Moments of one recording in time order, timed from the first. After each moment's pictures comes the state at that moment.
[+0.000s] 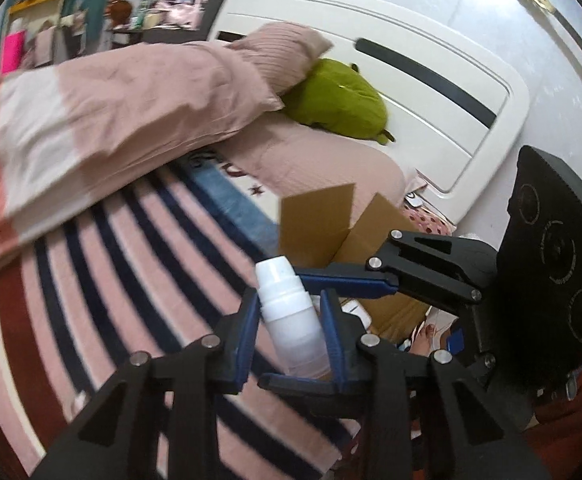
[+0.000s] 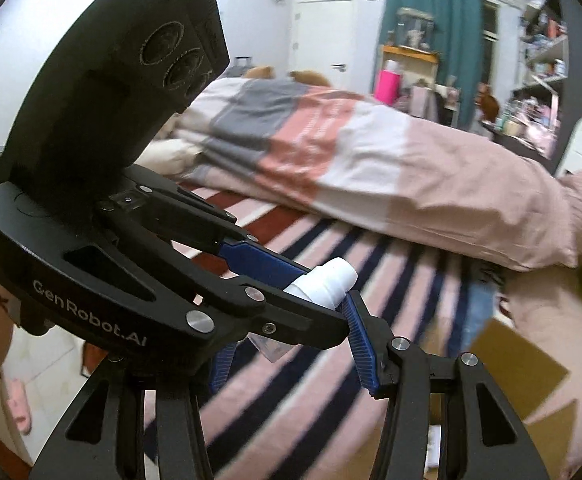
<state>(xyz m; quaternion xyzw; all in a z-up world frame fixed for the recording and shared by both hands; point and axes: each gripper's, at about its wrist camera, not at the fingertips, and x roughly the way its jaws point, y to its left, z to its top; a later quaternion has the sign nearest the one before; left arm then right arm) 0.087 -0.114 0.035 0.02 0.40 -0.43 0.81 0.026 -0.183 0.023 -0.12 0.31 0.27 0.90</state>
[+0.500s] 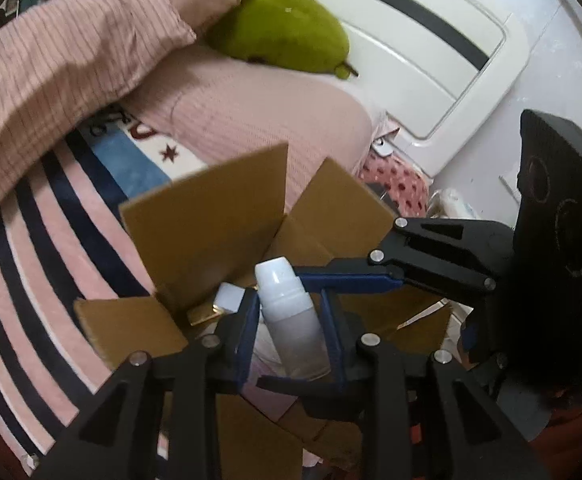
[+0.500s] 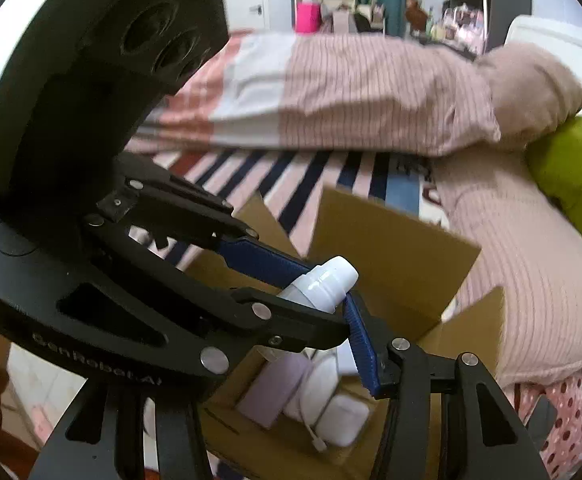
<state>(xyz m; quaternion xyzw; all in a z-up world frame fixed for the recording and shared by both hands) 0.117 -0.255 -0.008 0.07 0.49 -0.49 0.72 0.043 -0.304 -0.004 -0.06 0.44 0.17 0.88</state>
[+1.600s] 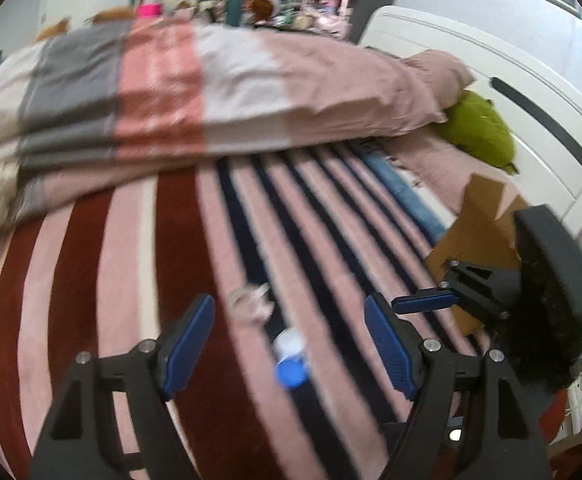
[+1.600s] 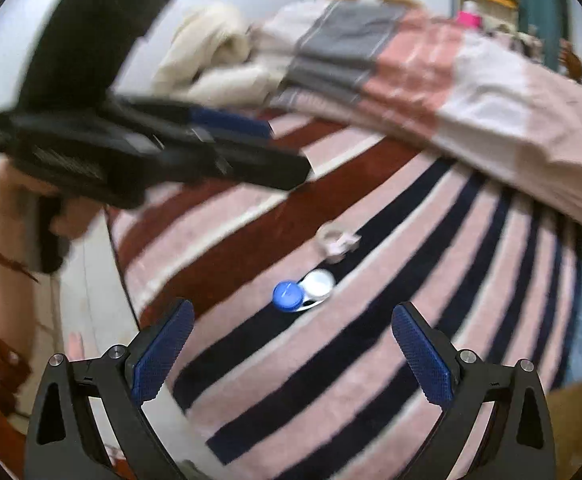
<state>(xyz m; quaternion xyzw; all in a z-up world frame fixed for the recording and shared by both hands) 0.063 0.089 -0.047 -0.03 0.42 -0.20 0.89 0.035 -0.074 -0.074 -0.13 0.42 0.41 0.80</state>
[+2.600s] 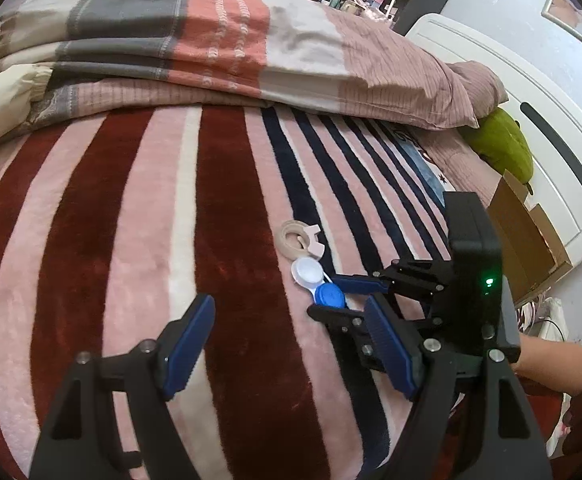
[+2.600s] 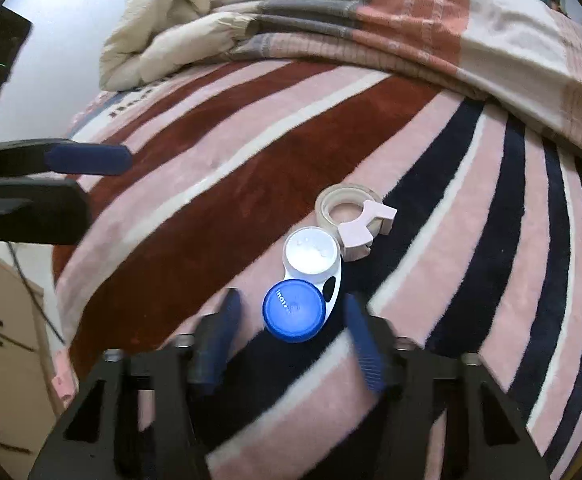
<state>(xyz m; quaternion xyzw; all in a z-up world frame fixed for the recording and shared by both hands) 0.048 0.138 -0.094 -0.10 0.45 -0.18 0.87 0.084 -0.016 -0.167 -0.11 0.47 0.36 0.80</state>
